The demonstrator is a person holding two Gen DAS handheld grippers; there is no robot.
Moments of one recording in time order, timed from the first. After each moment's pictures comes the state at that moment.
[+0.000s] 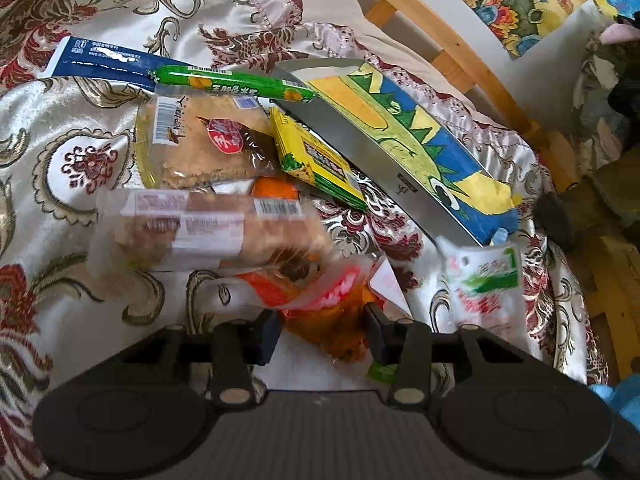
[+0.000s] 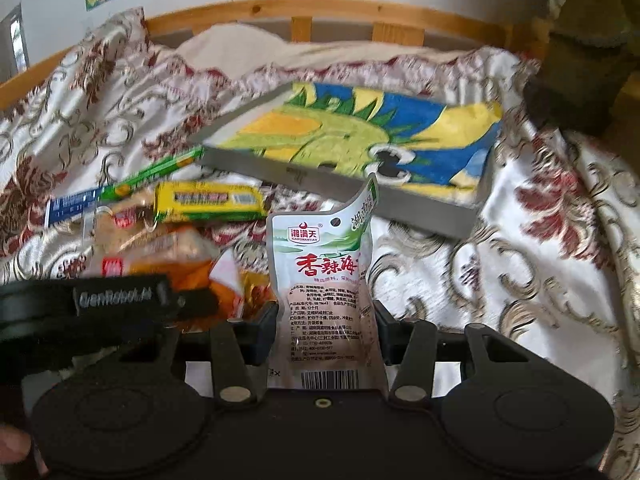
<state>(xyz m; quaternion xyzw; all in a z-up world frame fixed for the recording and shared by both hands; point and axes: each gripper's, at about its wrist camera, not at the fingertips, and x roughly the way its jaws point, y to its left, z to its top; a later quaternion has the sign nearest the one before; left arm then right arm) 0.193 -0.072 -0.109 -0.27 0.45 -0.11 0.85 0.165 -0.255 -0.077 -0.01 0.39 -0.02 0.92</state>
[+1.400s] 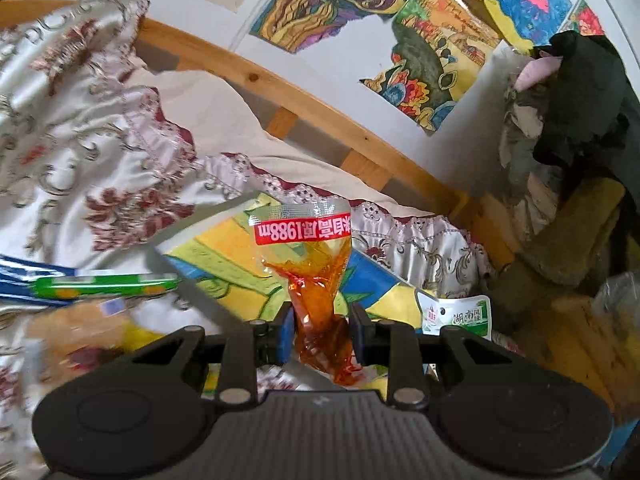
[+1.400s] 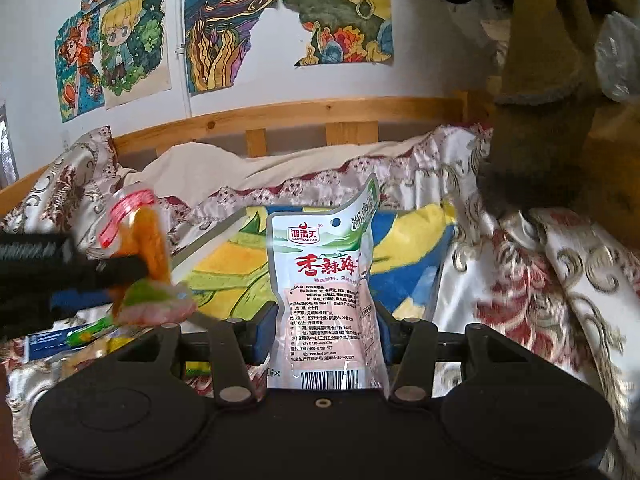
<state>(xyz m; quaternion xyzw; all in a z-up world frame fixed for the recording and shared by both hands) 0.268 -0.124 -0.024 -0.24 0.29 -0.15 0.91 0.227 -0.329 -0.047 0.04 0.25 -0.03 0.97</state>
